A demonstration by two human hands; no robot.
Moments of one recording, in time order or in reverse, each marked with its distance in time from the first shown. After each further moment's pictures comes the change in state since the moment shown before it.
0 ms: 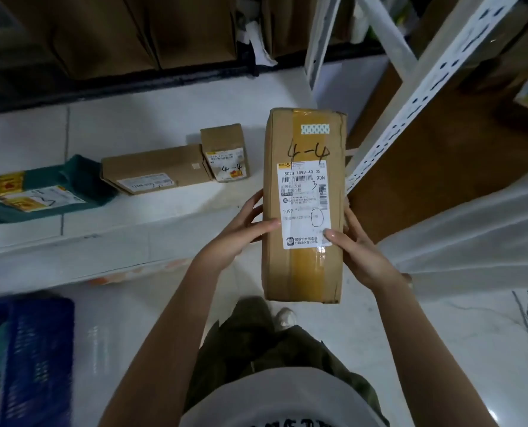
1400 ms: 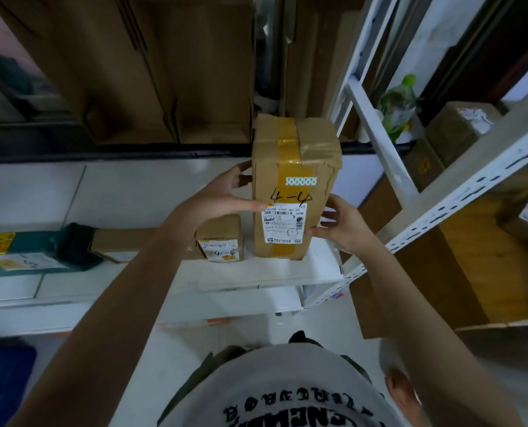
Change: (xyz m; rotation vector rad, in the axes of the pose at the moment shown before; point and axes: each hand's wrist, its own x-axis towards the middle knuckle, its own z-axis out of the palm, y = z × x) left_hand 0.114 0.163 -0.079 0.494 0.265 0.185; right_hand 0.174 -0.153 -0.025 -0.677 0.018 -0.292
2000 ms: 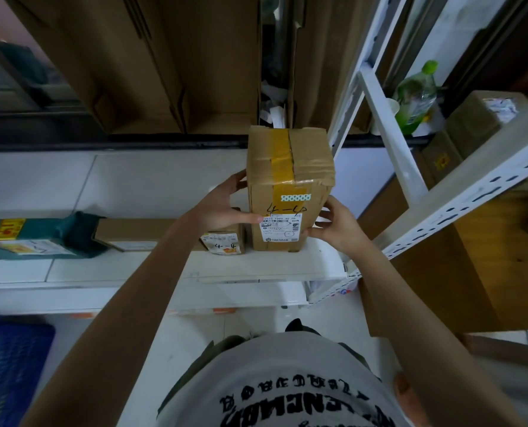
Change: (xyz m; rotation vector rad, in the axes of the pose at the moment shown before) left_hand -0.010 -0.017 0.022 0.041 0.068 0.001; right_hand 0.015 0.023 0.013 0.038 -0.030 0.012
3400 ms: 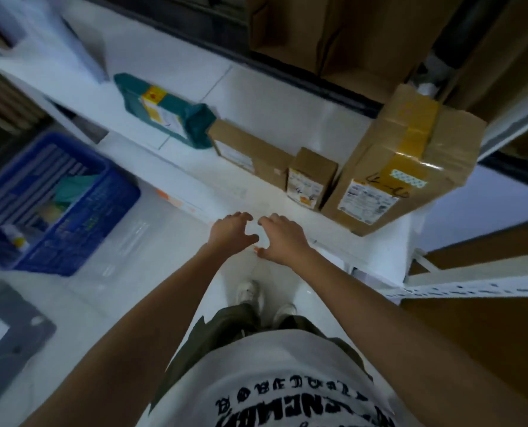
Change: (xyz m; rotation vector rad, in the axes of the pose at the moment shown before) left_hand -0.150 -0.134 0.075 0.437 0.308 -0.653; right_hand -0.062 -0.013 0.202 -1.076 -0.682 -0.537
